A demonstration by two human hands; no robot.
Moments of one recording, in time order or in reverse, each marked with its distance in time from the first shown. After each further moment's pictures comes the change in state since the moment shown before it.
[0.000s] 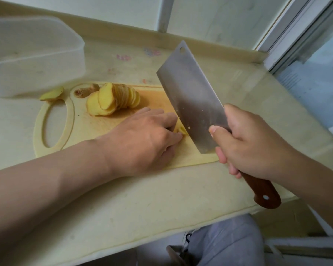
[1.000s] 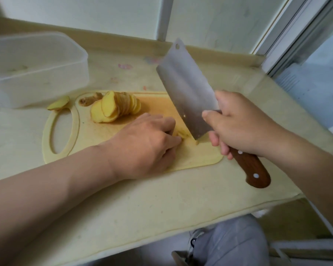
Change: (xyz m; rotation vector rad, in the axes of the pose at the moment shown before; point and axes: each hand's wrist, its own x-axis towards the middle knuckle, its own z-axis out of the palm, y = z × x) left_hand 0.001 0.000 -0.001 -0.016 0.008 -0.002; right_hand 0.027 -0.014 -0.009 0.066 0.026 -0.007
